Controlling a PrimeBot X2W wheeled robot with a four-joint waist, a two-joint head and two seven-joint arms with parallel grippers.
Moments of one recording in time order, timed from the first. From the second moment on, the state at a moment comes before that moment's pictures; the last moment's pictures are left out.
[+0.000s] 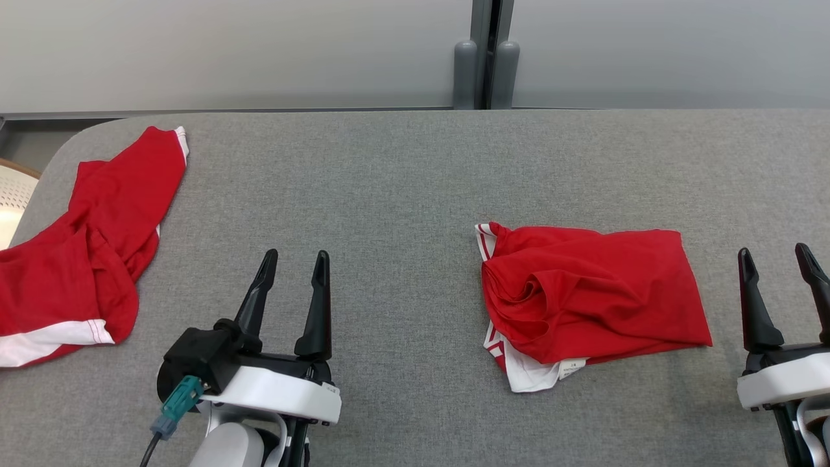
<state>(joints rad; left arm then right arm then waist) -0.15 0.05 -0.27 0.13 -0.40 0.03 -0.26 -0.16 -0.31 0.02 0.30 0.24 0.13 -0.26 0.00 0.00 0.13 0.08</state>
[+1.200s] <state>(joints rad) -0.17 0.05 -0.34 0.13 -0.43 0.06 -0.26 -0.35 -0.53 0.69 0.38 0.58 0.13 -0.11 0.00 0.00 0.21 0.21</state>
